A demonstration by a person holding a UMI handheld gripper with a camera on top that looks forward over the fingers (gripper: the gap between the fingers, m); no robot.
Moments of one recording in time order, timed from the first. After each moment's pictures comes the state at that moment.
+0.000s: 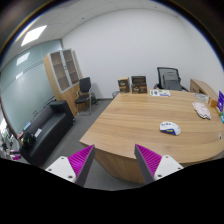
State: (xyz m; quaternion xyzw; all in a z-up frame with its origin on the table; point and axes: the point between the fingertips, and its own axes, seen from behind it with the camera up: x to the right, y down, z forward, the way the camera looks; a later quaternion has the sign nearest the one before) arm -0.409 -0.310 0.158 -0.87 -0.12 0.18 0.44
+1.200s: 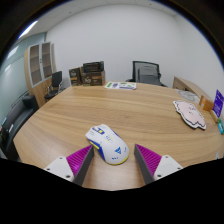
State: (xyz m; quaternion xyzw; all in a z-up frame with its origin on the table) arm -0.193 -0.055 -0.009 -0.88 -0.09 0.07 0.45
